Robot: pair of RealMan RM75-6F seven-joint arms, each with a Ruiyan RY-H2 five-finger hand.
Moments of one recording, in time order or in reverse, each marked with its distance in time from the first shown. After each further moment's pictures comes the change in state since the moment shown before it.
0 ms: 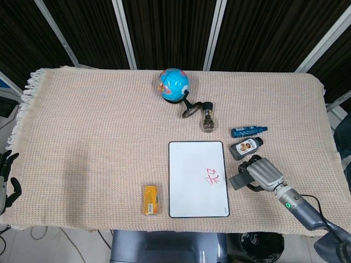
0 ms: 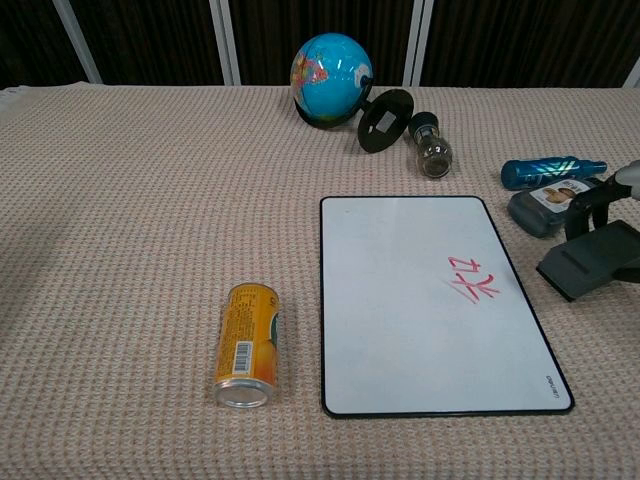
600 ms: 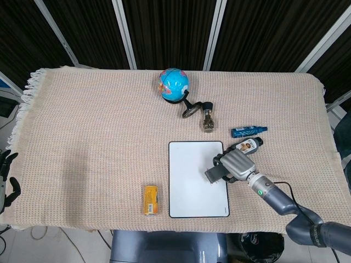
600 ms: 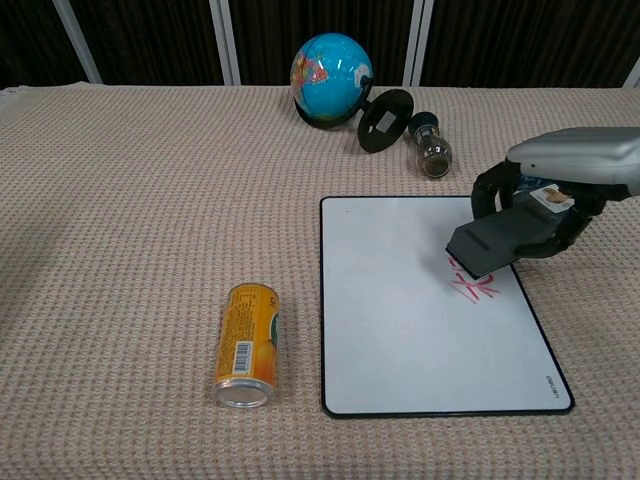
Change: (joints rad) left arm -0.002 0.008 -0.002 0.000 -0.007 -0.010 -0.014; right arm 0.139 -0.074 0.110 -0.106 0.161 -0.176 -0.157
